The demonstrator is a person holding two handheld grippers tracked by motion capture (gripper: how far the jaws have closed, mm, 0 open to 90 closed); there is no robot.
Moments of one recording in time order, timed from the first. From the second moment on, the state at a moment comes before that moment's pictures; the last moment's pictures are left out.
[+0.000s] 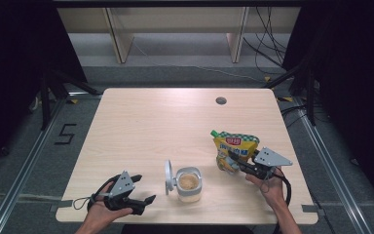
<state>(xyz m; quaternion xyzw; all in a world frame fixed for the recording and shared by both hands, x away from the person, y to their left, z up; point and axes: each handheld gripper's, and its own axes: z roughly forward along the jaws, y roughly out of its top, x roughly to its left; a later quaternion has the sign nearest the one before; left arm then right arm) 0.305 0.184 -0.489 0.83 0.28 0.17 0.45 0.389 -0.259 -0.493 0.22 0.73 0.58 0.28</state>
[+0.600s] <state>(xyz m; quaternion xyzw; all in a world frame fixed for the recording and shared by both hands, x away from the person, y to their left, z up) 0.303 0.184 -0.489 0.82 0.30 0.16 0.46 0.369 -0.261 -0.478 0.29 0.73 0.55 0.28</state>
